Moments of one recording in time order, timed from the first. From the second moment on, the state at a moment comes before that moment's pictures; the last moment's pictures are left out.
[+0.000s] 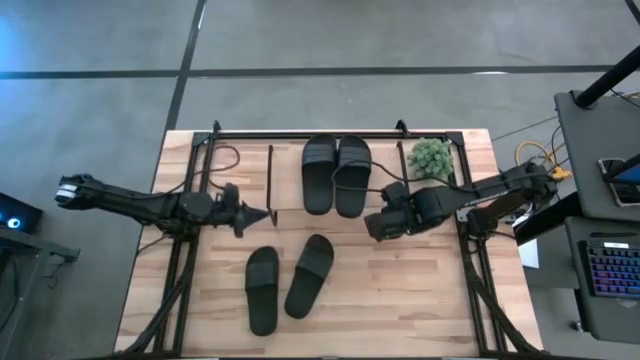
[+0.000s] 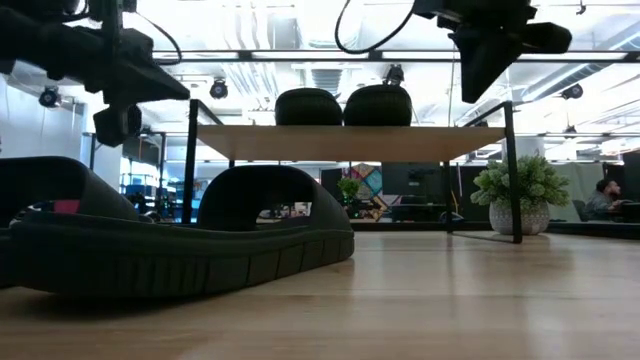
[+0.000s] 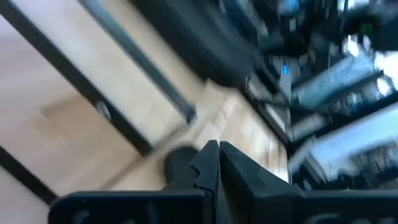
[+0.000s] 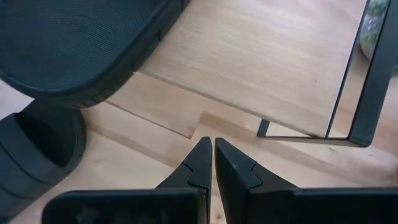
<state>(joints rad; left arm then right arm) -0.14 0.59 0.29 0.03 -0.26 -0.91 0.24 1.51 1.34 -1.25 0.43 1.38</state>
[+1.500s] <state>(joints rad) -0.14 0.82 0.29 0.25 -0.34 -0.85 0.25 1.51 1.30 -0.76 0.39 1.23</state>
